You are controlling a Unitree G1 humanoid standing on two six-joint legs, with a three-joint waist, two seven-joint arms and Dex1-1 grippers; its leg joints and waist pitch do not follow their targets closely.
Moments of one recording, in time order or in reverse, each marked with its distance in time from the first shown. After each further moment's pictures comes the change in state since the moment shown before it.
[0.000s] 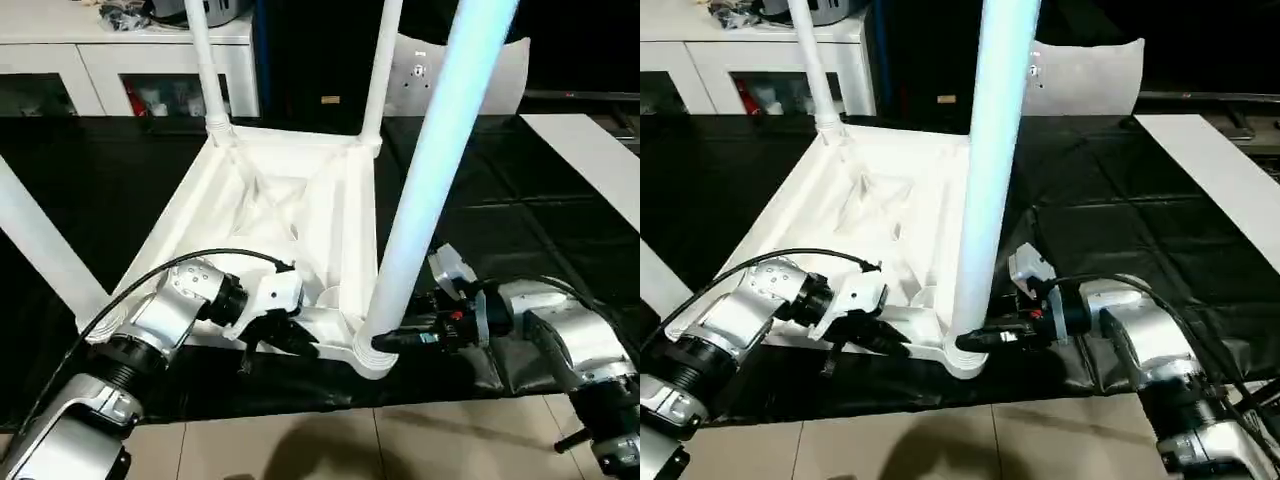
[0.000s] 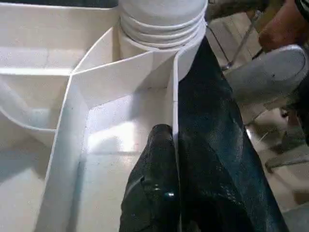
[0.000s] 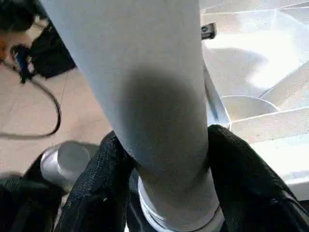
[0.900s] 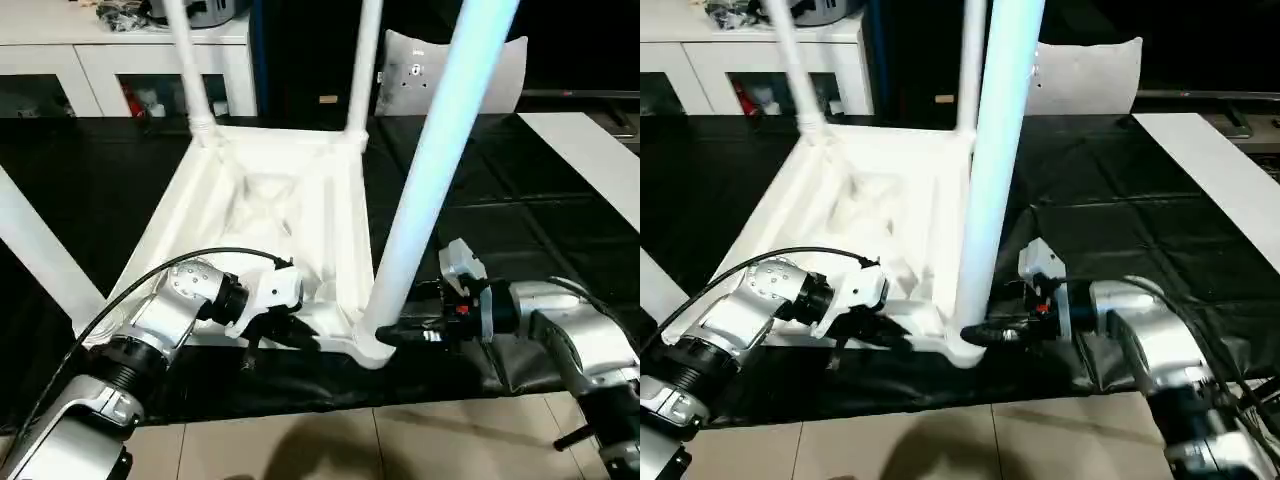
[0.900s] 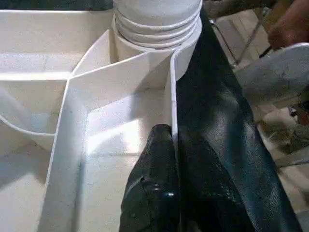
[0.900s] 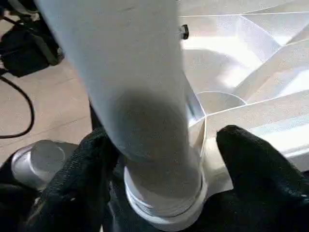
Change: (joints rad) left arm -0.002 0.015 -0.006 0.011 0.010 -0.055 -0.008; right arm -0.039 -0.036 0.007 0.042 -0.026 -0.062 0.011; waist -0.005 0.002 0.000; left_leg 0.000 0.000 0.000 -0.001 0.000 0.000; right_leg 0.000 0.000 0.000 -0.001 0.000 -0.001
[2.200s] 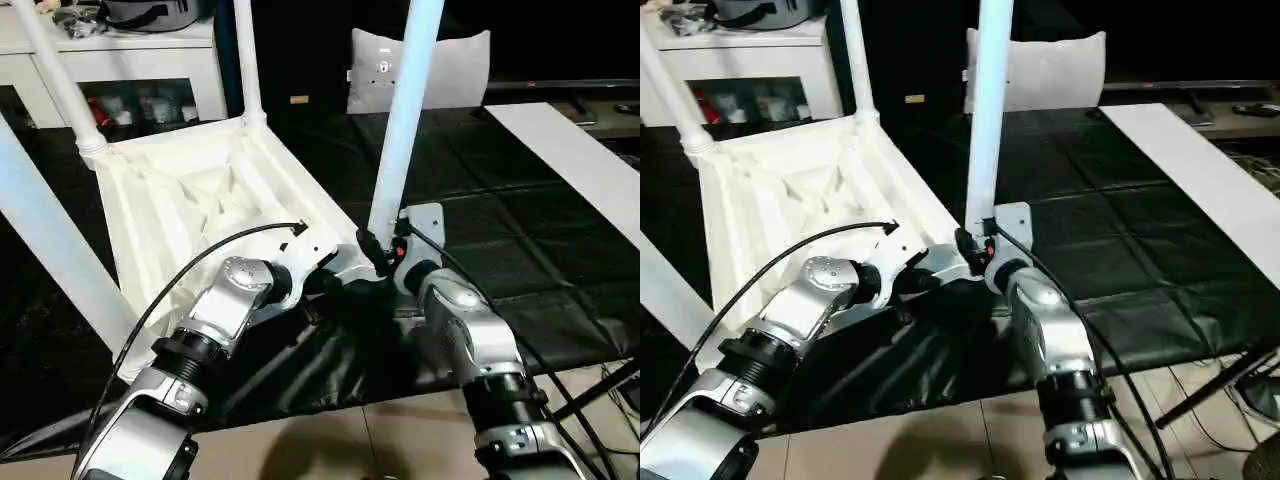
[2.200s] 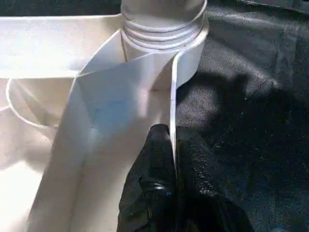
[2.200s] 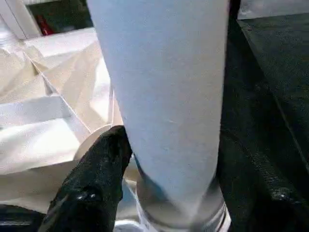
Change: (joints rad) left arm -0.051 -0.263 0.107 0.039 0.087 0.316 0.666; right arm -0.024 0.515 -0.209 0.084 -0.161 -0.019 -1.042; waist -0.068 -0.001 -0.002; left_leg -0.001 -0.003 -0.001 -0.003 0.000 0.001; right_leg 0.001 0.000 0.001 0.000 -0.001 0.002
